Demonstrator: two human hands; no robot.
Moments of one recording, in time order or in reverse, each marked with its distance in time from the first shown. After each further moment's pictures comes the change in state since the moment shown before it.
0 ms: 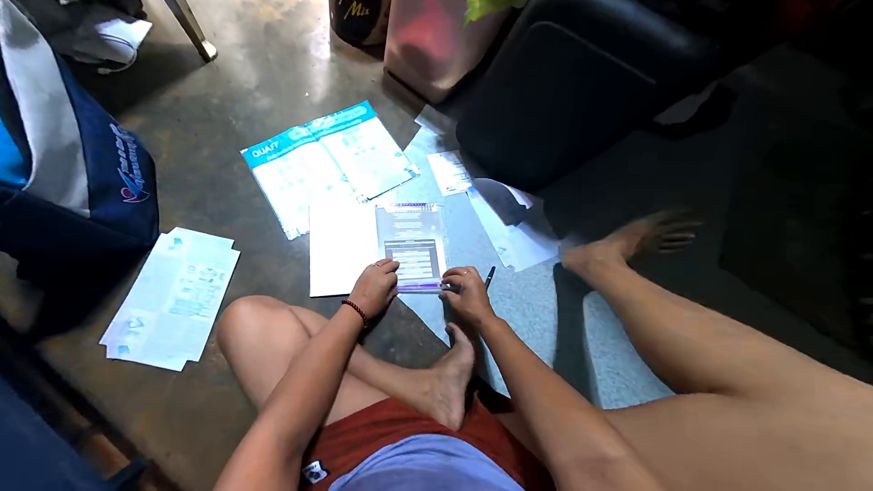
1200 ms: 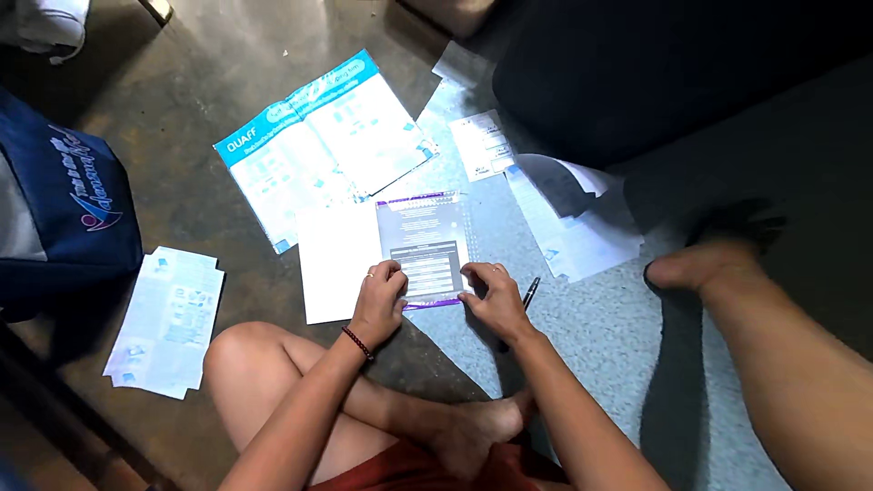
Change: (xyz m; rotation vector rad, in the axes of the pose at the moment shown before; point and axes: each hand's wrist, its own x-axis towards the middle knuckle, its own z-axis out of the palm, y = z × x) left_hand 0.013 0.007 -0.002 -0.160 0.200 -0.201; right_hand 0.034 0.011 -0.001 0.197 0.056 -0.001
